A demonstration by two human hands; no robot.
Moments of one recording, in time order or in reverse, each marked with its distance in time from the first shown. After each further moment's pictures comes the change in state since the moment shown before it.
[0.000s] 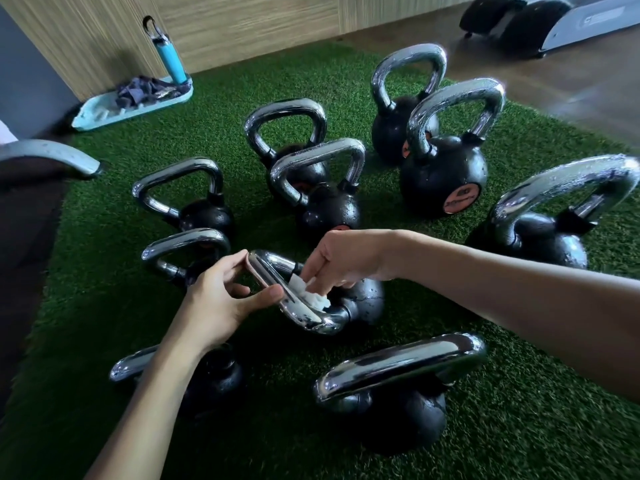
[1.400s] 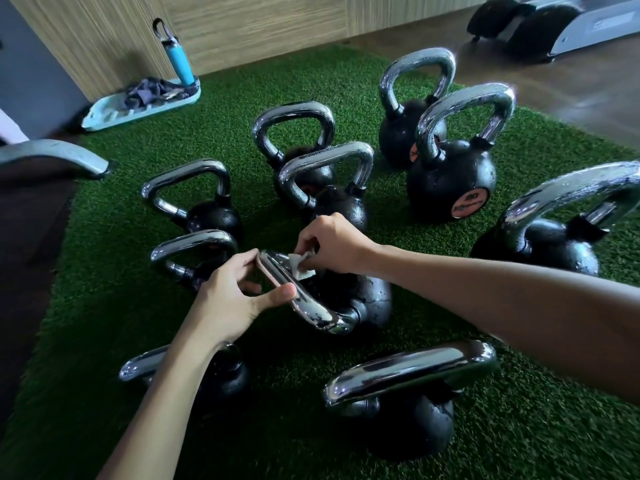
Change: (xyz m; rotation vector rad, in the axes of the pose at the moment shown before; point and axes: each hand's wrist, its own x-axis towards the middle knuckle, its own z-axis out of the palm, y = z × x) left_hand 0.000 0.009 -0.001 0.013 -0.037 -0.033; right_hand 0.056 0.009 0.004 -0.436 0.567 -0.305
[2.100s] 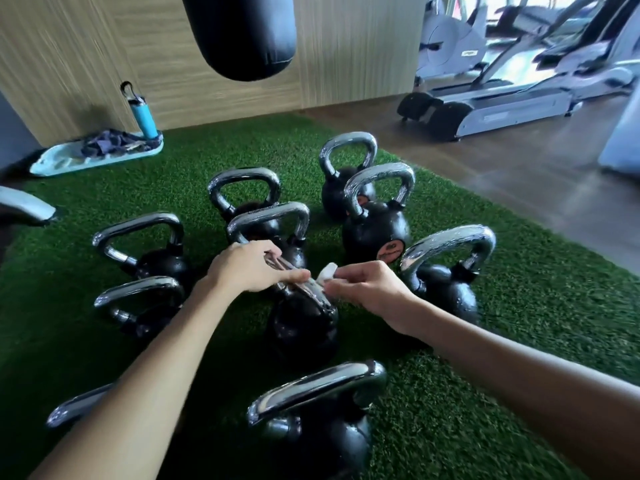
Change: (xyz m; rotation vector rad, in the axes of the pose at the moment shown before) left_hand 0.066 0.126 0.041 0.576 -0.082 0.142; right_hand -0.137 0.024 -0.101 0.536 0.221 0.492
